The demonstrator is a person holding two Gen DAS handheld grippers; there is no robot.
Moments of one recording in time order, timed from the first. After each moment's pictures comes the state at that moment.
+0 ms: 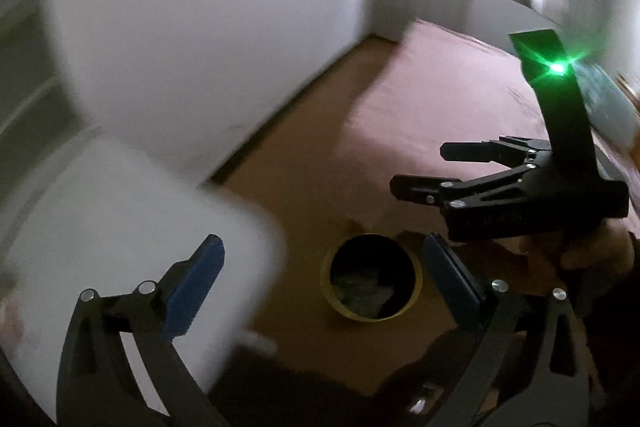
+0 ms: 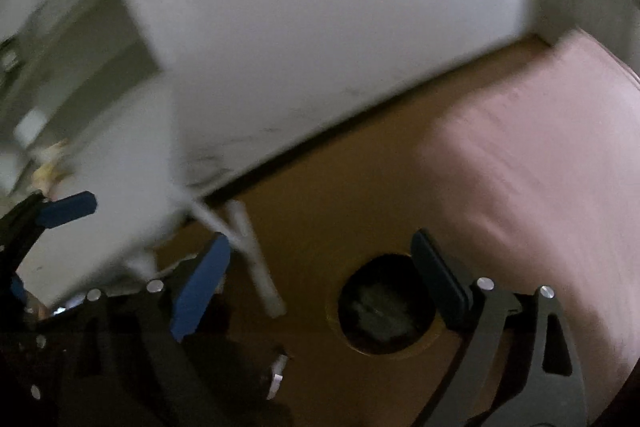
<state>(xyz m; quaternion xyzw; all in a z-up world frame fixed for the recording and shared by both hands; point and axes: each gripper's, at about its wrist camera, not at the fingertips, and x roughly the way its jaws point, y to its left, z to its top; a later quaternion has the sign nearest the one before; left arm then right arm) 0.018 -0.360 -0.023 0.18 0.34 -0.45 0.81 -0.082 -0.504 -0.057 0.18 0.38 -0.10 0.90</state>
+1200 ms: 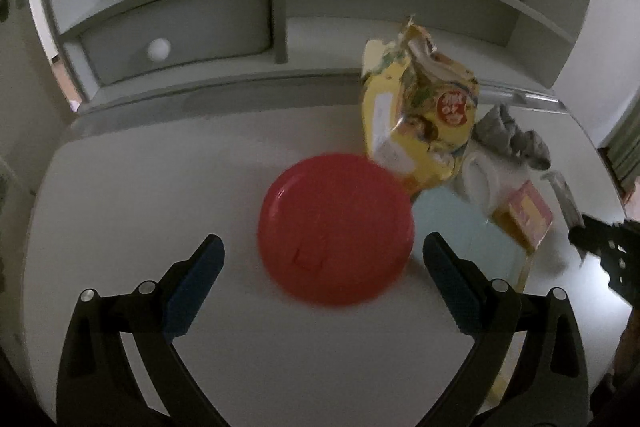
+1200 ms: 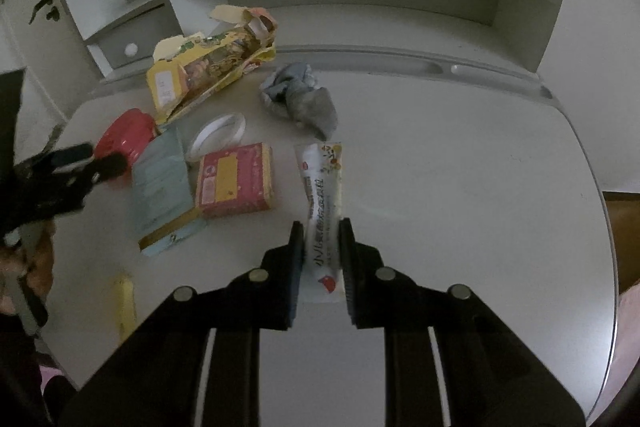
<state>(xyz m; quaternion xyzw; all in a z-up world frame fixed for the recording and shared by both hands) 0.246 0.060 -0.075 -0.01 0.45 -0.06 0.89 0.181 -0.180 -0.059 0.01 0.46 0.10 0.88</state>
